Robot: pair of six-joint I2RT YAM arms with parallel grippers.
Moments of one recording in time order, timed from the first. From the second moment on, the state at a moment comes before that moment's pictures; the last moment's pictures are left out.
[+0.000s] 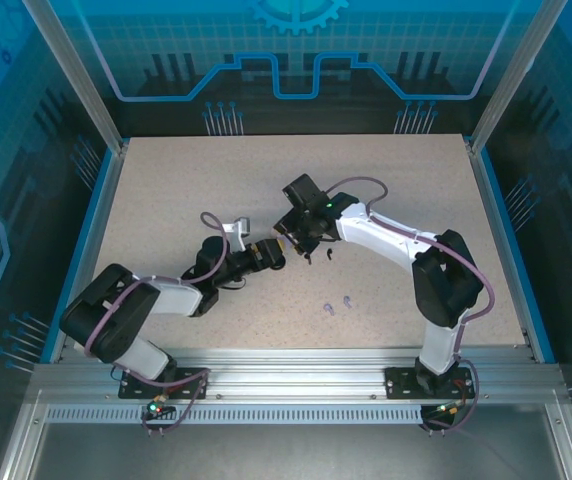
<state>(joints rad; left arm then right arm) -0.49 1.54 0.40 0.88 0.33 -0.93 0.71 1.84 1.45 -0.64 -0.12 1.44</state>
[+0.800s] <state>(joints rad) -0.51 1.61 0.46 0.92 0.30 -0.93 0.71 1.84 1.45 -0.63 -0.14 1.44</state>
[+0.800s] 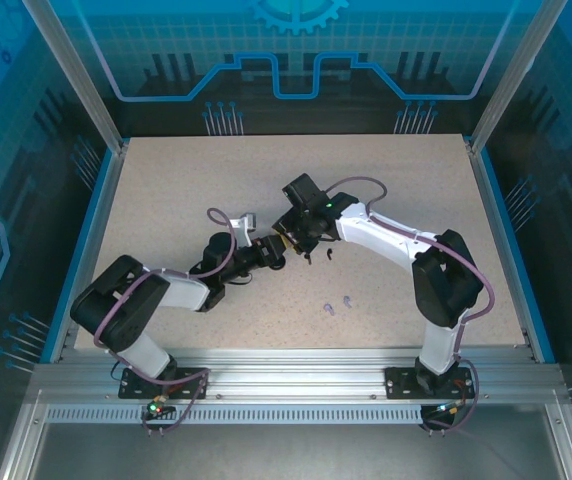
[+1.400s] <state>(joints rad) -0.51 1.62 0.48 0.89 0.30 -0.95 0.68 1.83 1.44 -0.59 -0.14 1.42</state>
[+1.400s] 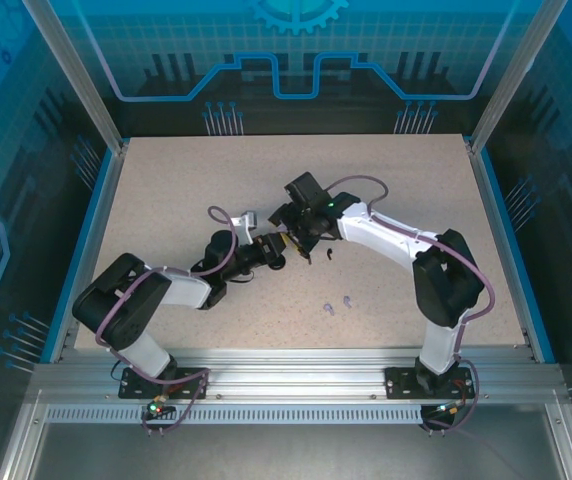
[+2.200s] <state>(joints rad) -0.42 1.42 0.76 0.21 0.82 -0.59 0.44 1.21 0.80 -0.13 -0.53 0.57</state>
